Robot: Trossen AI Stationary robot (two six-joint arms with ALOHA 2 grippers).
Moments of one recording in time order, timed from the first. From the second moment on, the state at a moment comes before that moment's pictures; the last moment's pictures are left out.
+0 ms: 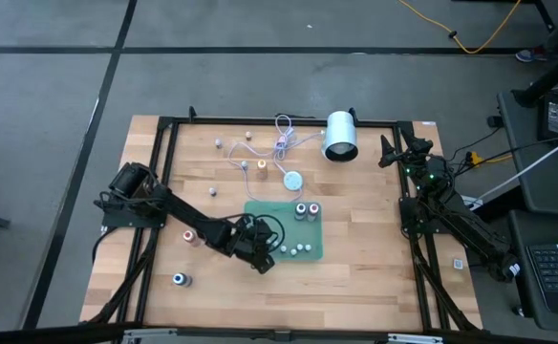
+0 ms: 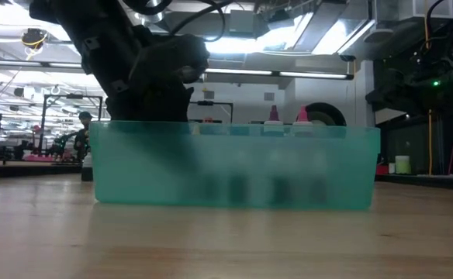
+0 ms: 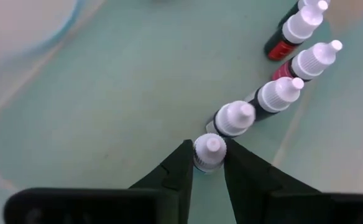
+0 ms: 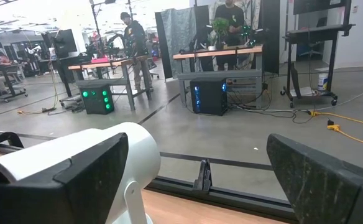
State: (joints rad) left arm -0.40 1.85 1.04 -0.24 -0.42 -0.92; right arm -0.84 0.03 0.01 0.07 0.30 0.12
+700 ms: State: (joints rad) left arm -0.39 1.81 1.04 -0.24 -0.43 -0.90; right arm -0.84 0.03 0.01 0.07 0.30 0.12
